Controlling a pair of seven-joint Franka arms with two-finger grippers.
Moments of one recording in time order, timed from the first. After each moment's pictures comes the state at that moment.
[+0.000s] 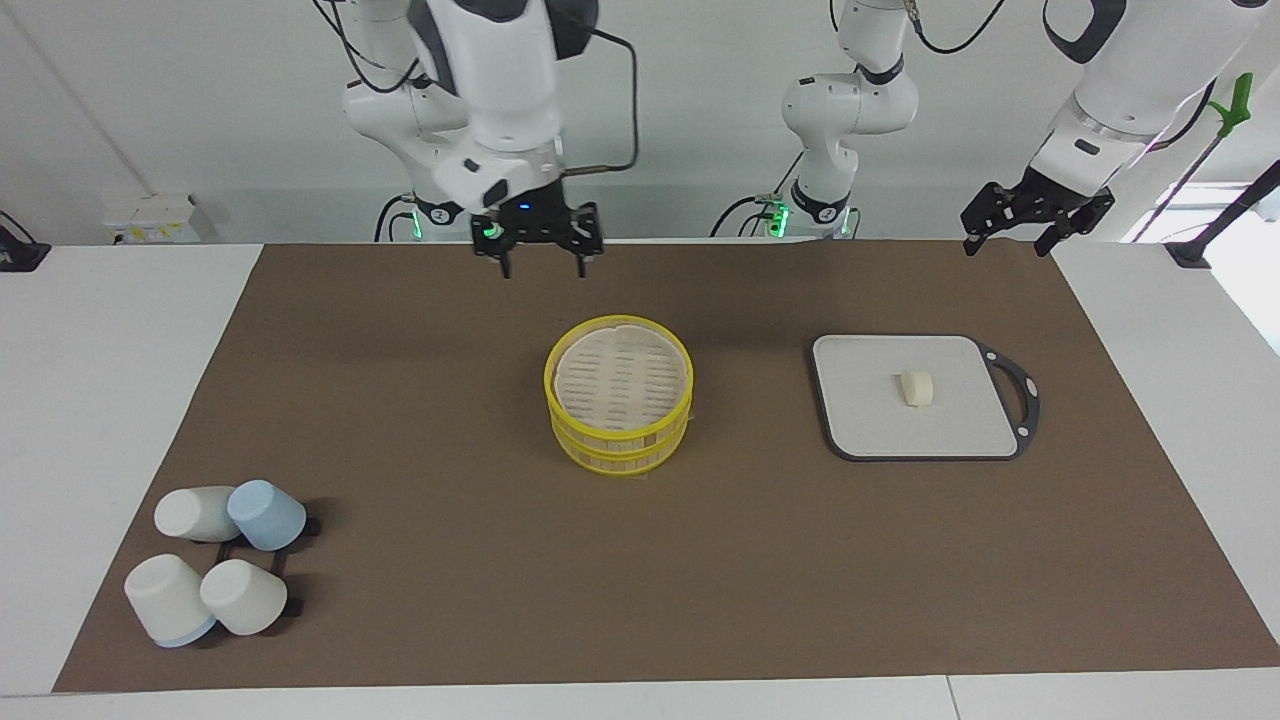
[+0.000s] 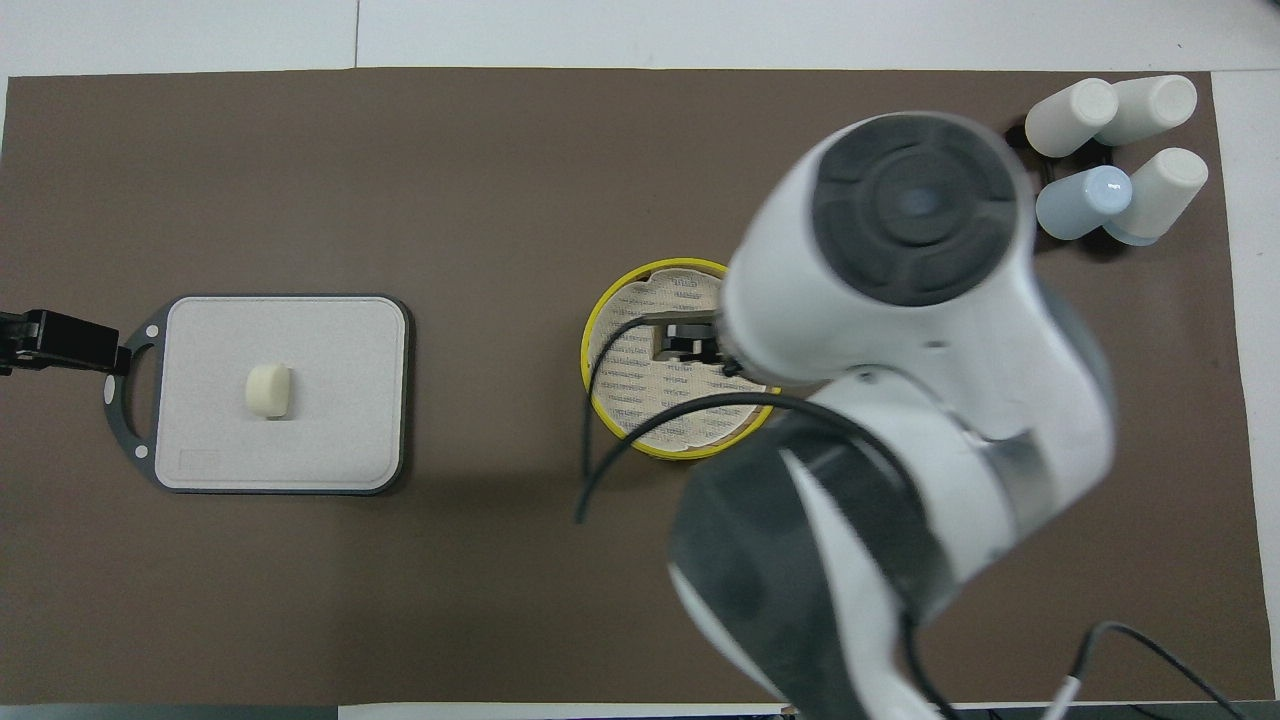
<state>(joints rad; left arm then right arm) -0.06 -0.09 0.05 -1.70 0.00 1.55 0.08 0.34 0.25 0.30 -1.43 -0.08 1.68 0.71</state>
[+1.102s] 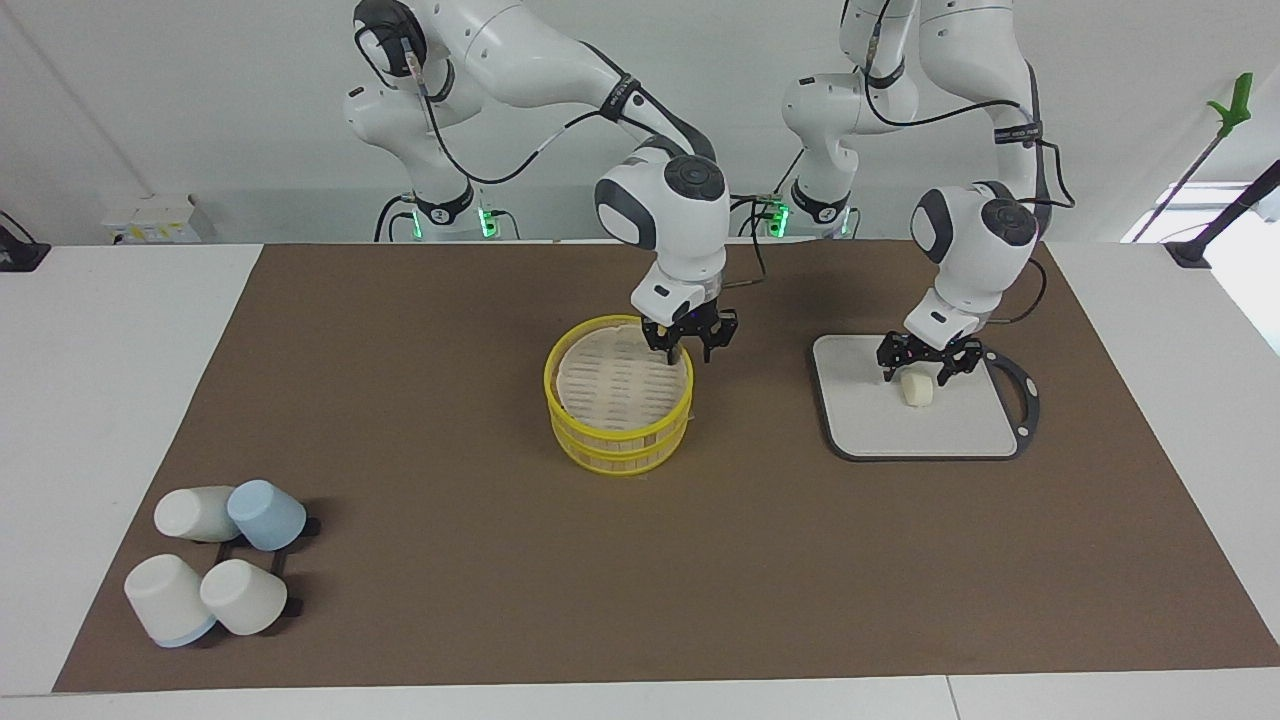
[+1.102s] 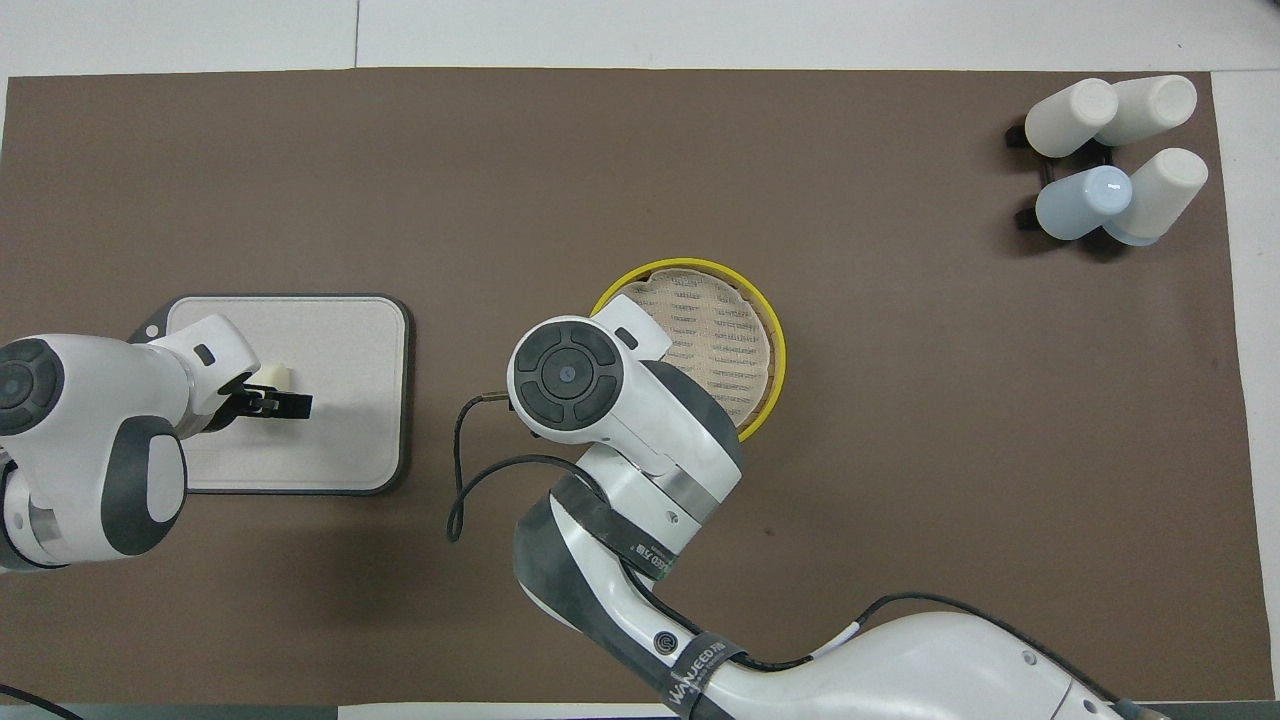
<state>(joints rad) -0.06 0.02 0.06 -2.40 0.00 2.48 0.22 0.48 0.44 0.30 -1.63 -0.14 2.11 0.82</state>
